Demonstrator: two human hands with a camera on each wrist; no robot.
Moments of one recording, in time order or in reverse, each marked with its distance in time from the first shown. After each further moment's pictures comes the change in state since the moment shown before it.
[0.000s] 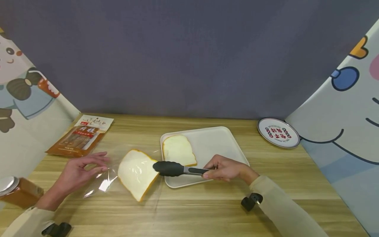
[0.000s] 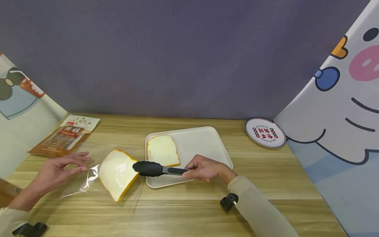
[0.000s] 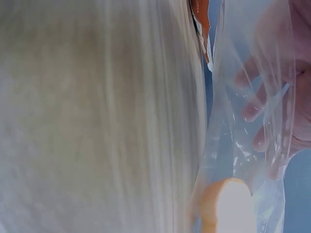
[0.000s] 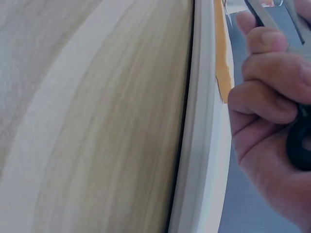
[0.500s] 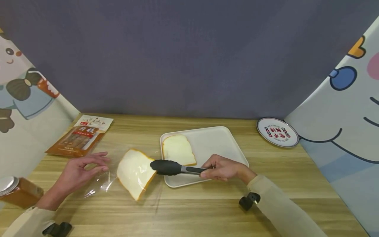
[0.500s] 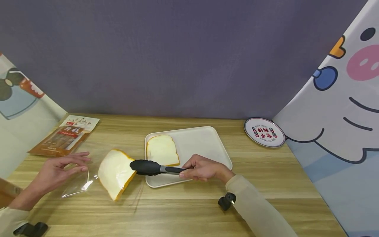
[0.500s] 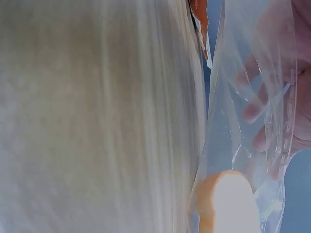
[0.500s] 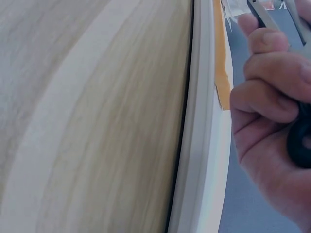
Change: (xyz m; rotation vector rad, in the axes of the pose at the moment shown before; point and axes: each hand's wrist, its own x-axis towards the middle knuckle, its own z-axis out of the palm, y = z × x) left_hand 0.000 0.001 0.001 0.010 0.013 -0.011; right_hand 0.005 -0.002 0.004 -0.004 0.003 -0.013
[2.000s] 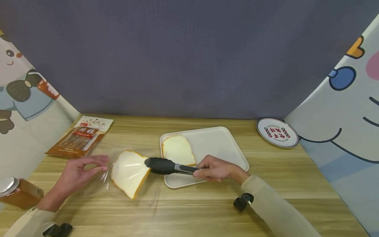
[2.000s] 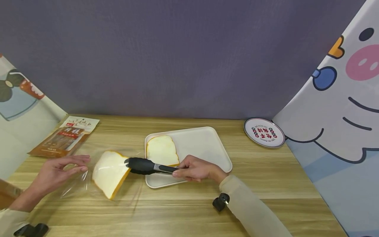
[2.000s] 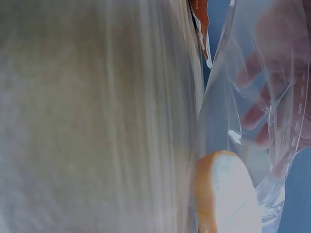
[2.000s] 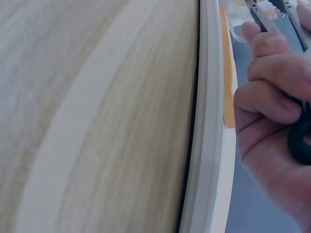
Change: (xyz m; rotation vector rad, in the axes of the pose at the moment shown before) left_hand -0.001 -0.001 0.000 -0.014 0.022 -0.007; right_hand 0.015 0.000 0.009 -0.021 0.019 0.011
